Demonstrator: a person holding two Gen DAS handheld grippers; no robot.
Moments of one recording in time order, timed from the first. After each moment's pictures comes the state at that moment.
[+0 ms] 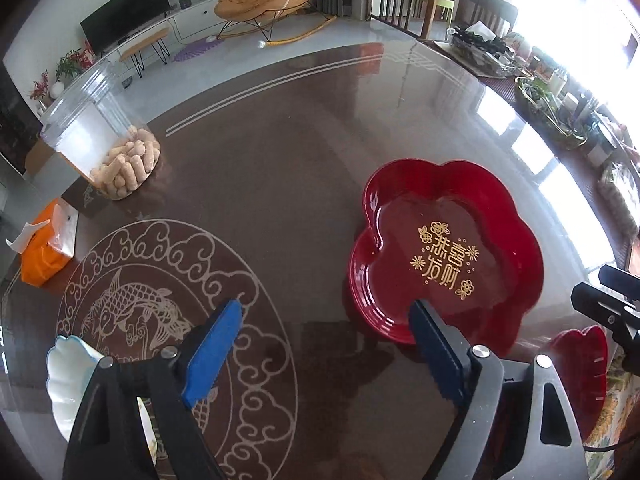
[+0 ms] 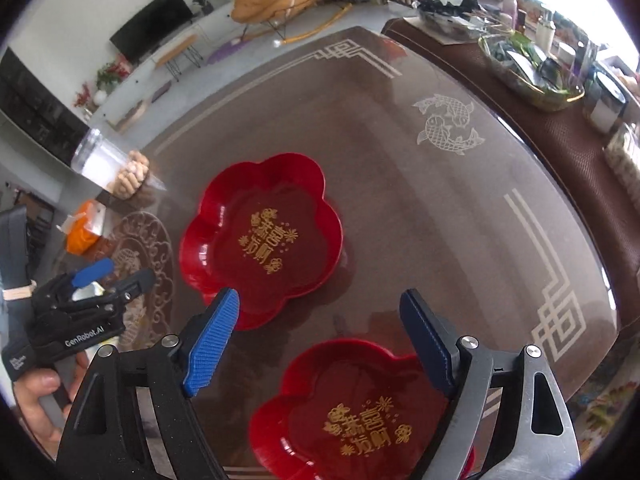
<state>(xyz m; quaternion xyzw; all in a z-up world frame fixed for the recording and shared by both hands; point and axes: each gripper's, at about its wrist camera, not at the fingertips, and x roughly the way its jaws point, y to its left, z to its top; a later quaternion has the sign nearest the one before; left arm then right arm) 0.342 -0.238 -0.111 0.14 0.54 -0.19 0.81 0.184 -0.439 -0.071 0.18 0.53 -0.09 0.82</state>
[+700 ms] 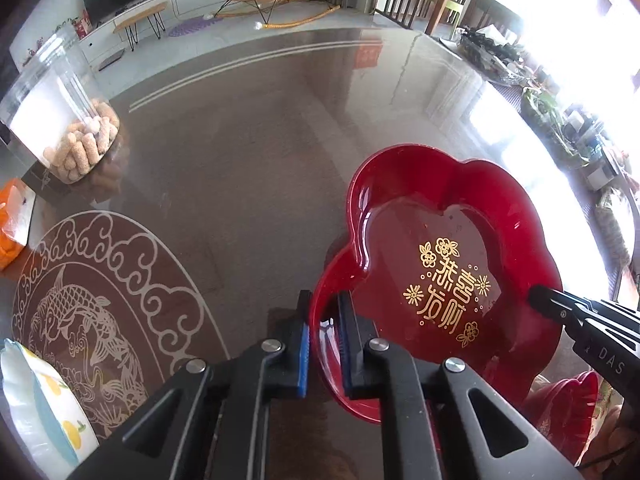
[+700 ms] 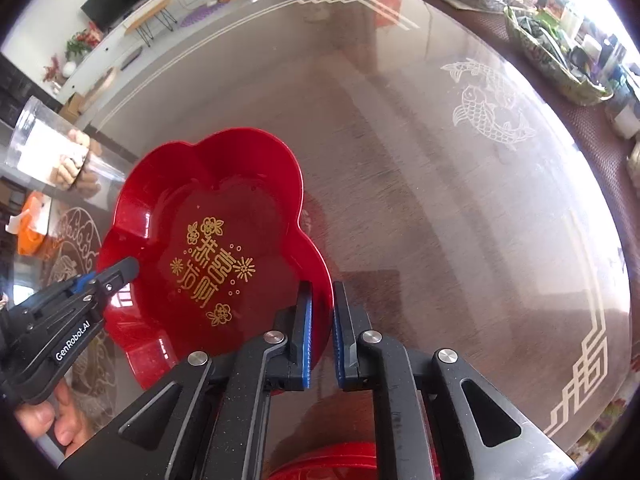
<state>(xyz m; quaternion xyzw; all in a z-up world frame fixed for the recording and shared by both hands) 0.362 -0.254 -0.140 0.08 0.56 -0.21 0.80 0.235 -0.446 -0.119 0.19 0.57 -0.10 0.80</state>
